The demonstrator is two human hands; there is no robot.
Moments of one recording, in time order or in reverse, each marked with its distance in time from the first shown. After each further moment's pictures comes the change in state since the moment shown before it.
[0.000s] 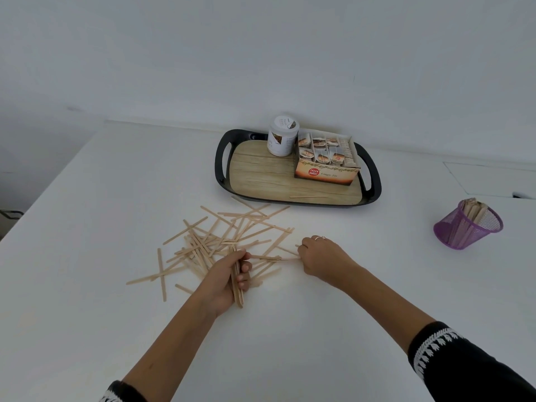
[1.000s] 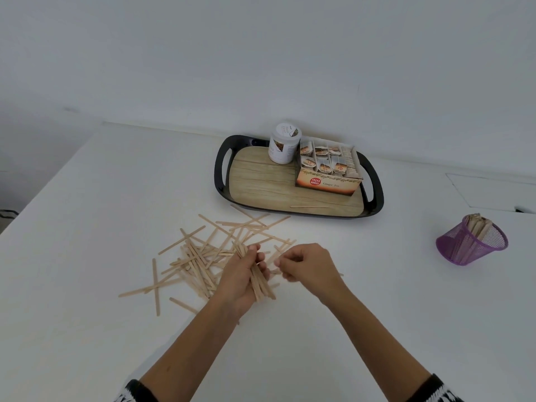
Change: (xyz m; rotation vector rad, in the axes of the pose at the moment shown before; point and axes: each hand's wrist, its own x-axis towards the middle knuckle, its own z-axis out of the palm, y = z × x) left_hand 0.012 0.004 0.044 -0.200 0.023 0.129; right_hand 0.006 -0.035 -0.046 1.305 0.100 0.563
